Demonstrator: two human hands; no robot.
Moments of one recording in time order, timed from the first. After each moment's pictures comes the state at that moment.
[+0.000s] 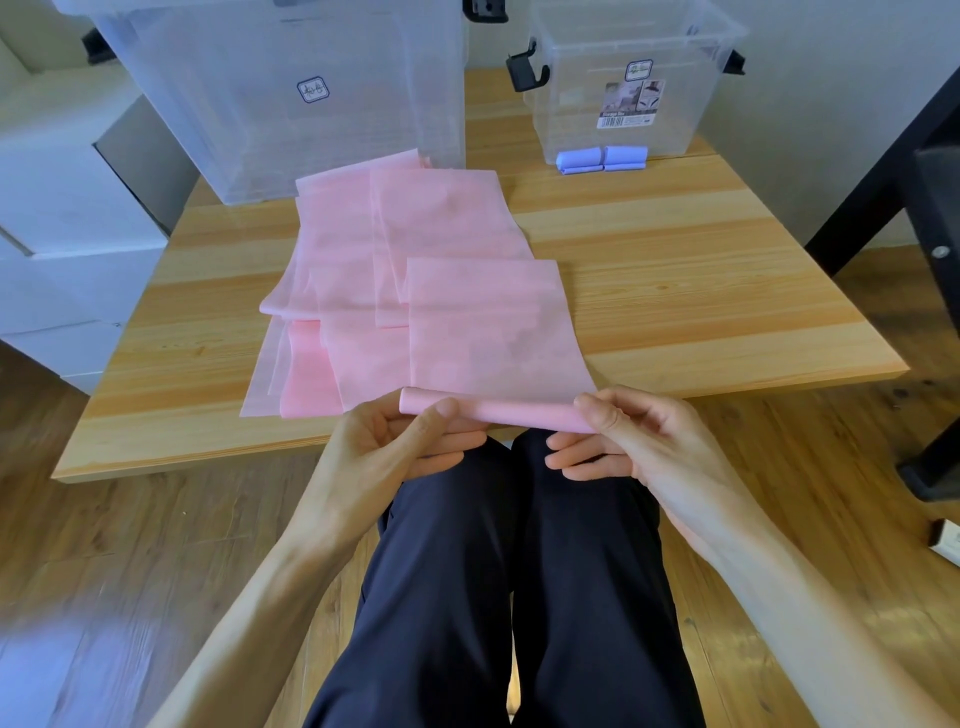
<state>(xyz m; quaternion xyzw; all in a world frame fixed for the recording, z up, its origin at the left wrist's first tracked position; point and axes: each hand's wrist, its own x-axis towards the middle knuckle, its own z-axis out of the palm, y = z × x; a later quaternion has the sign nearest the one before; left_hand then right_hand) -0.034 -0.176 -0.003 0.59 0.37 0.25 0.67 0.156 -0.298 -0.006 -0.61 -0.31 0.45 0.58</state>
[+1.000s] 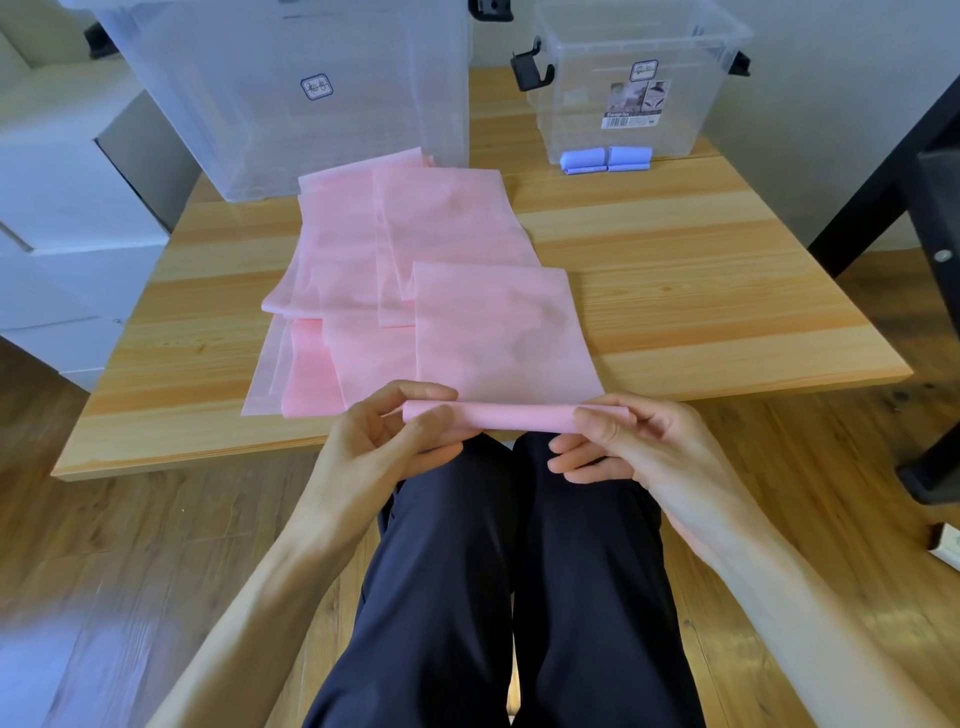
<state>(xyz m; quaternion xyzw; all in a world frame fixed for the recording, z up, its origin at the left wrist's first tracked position) -0.038 -0.173 -0.006 0.55 0.36 0.25 0.71 0.156 -0.299 -0.009 -0.60 -0.31 0.45 0.58</state>
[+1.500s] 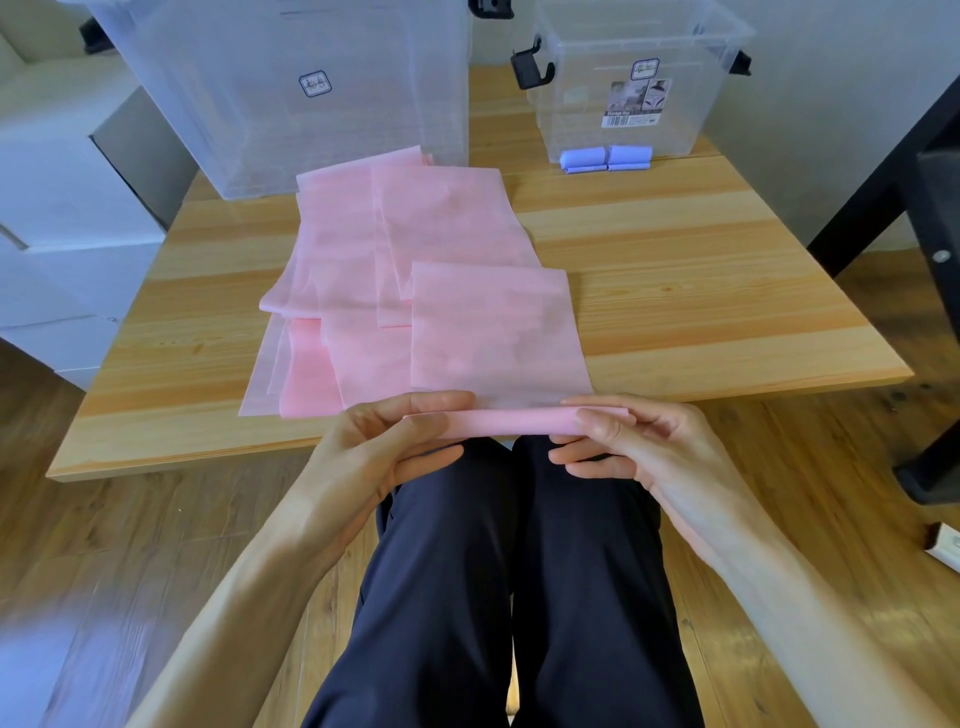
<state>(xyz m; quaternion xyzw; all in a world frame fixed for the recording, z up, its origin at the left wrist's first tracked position) -0.040 -0.165 -0.003 0.52 0.35 0.22 0.75 0.159 -0.299 -0.012 -0.59 -0.30 0.46 0.59</state>
